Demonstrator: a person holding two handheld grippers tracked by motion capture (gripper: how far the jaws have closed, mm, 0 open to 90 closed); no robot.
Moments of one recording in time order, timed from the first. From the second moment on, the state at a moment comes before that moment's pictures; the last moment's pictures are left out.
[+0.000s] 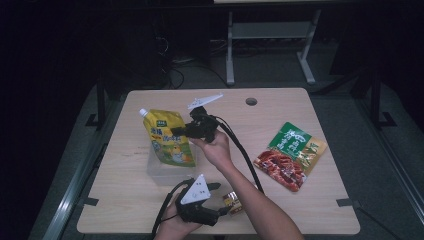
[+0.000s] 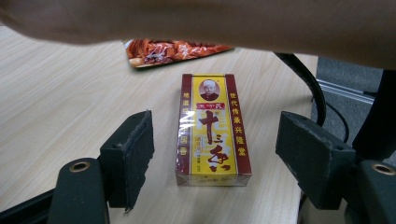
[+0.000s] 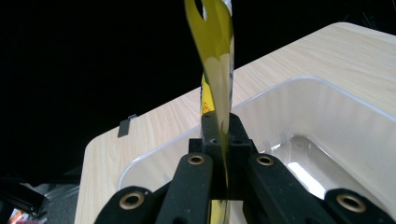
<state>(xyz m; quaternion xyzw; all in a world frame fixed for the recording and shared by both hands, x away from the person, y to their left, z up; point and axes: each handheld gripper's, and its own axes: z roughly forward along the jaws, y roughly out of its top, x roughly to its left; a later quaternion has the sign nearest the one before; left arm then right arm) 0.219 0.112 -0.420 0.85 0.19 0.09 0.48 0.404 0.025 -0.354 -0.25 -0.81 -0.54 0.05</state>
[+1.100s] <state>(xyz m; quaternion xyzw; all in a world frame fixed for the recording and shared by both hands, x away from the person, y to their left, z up) 0.221 0.115 -0.421 0.85 0.19 0.09 0.48 0.397 0.004 -0.384 -0.28 -0.80 -0.52 0.06</state>
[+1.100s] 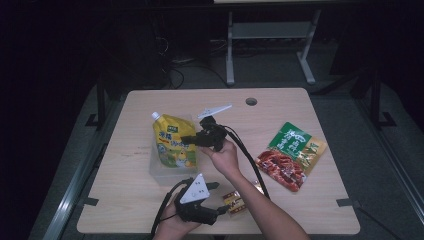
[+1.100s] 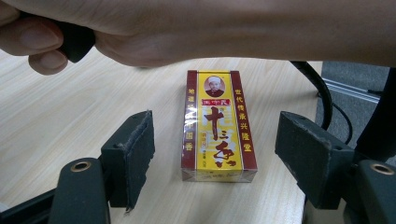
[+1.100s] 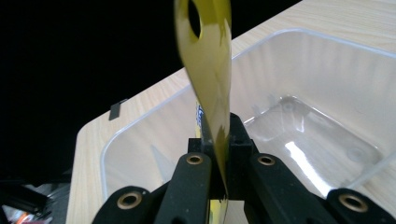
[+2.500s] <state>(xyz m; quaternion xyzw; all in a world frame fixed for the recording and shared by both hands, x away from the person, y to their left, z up) 0.233 0.104 -0.417 0.85 0.20 0.10 0.48 0.374 -0.097 -0.356 -0.32 -0.79 -0.52 0.02</state>
